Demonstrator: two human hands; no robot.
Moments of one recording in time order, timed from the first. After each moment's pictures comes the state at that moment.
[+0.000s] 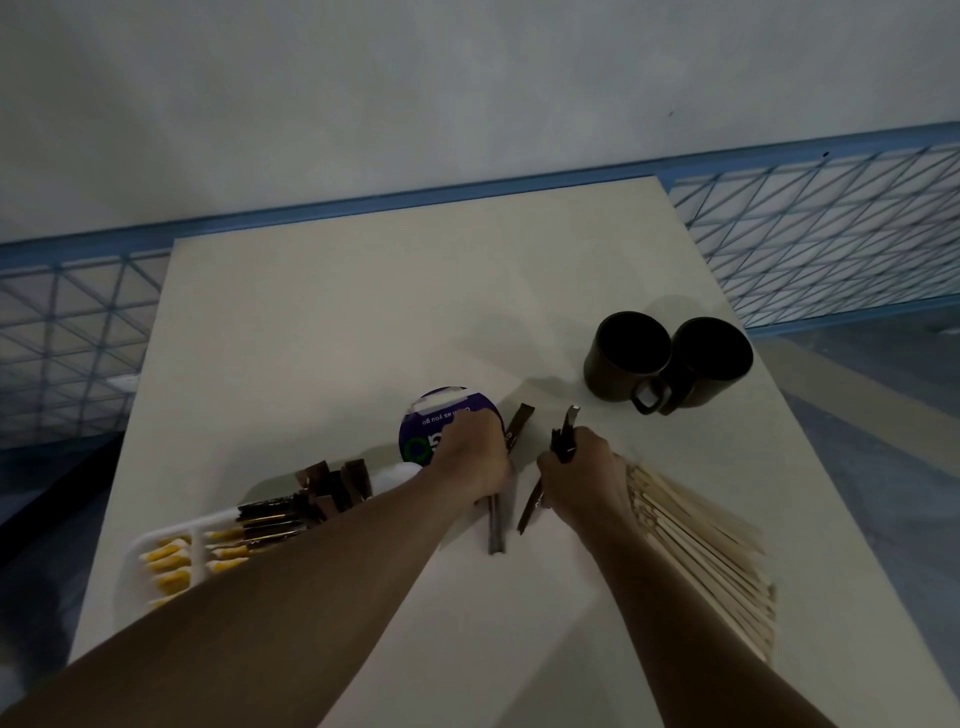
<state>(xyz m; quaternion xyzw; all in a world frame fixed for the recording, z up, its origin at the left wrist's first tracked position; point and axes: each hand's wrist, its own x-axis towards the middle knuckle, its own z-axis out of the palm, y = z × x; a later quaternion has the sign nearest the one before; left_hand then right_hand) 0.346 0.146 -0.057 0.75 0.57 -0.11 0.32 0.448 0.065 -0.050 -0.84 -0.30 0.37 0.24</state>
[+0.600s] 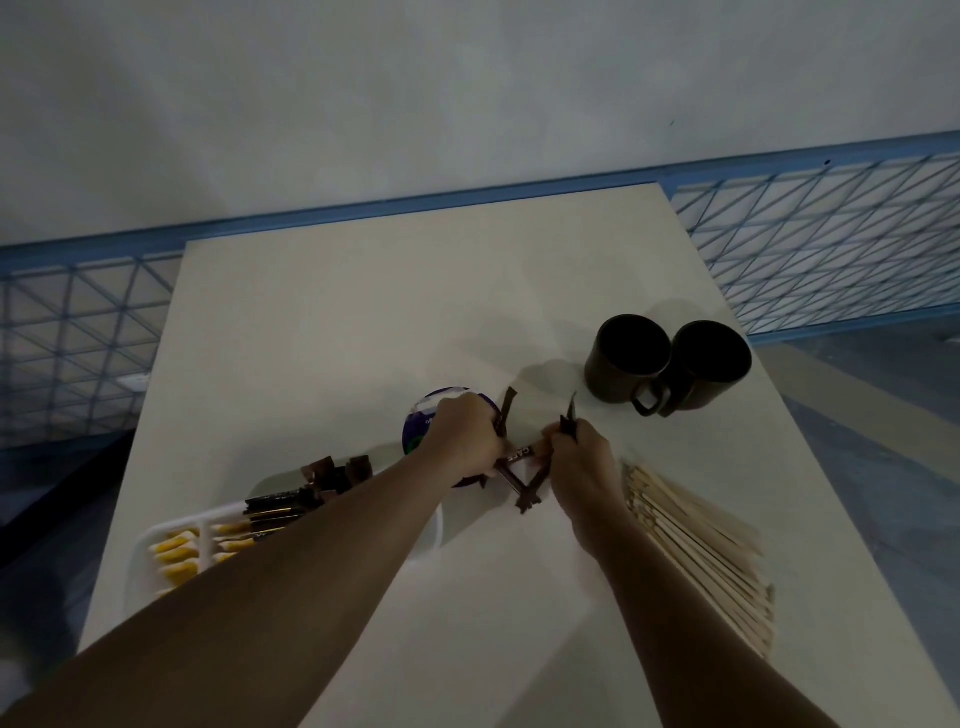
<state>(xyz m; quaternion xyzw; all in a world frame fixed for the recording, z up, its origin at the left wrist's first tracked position) 0.333 0.159 -0.040 0.74 0.54 -0.07 0.39 0.442 0.066 -0.039 -0.76 -0.20 0.46 0.42</state>
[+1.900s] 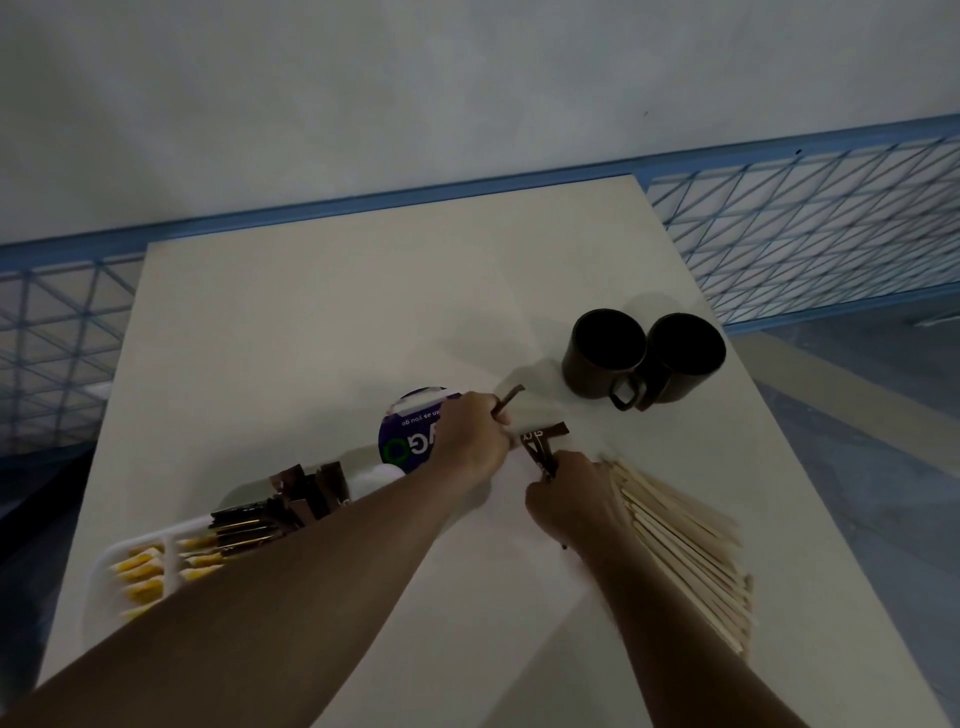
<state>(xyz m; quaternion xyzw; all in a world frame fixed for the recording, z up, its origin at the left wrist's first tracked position) 0.364 0.143 -0.048 0.69 0.57 0.08 0.44 0.458 0.049 -0.051 -0.85 -0.35 0.38 0.08</state>
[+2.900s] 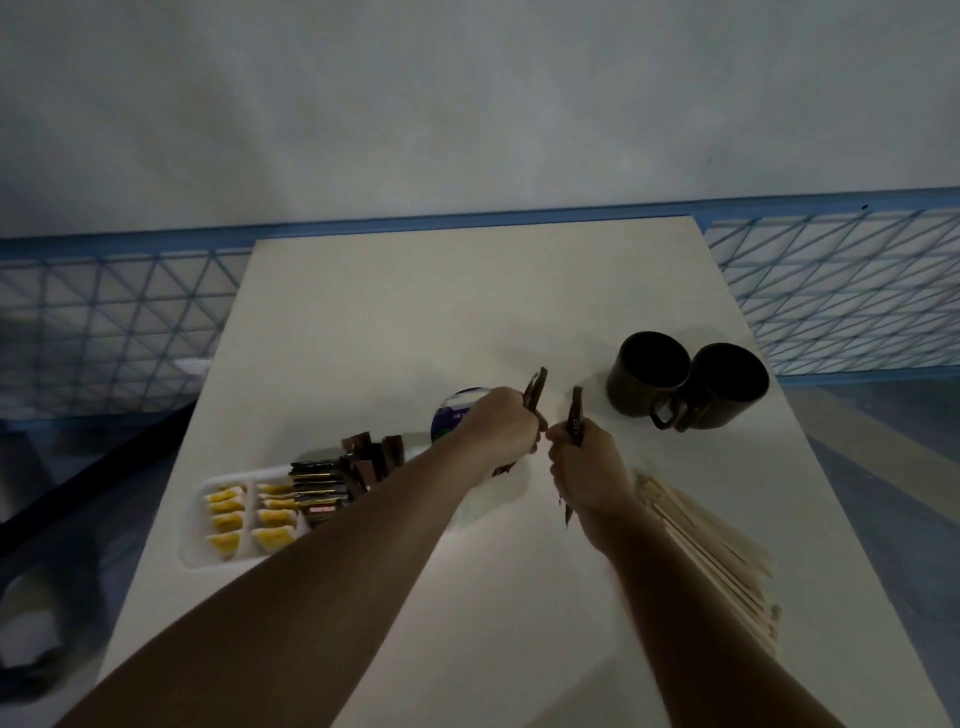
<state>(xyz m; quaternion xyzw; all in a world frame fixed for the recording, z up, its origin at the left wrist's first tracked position) 0.340 0.129 0.013 0.57 0.62 0.06 0.54 0.432 0.064 -0.024 -0.76 -0.28 0.47 0.35</state>
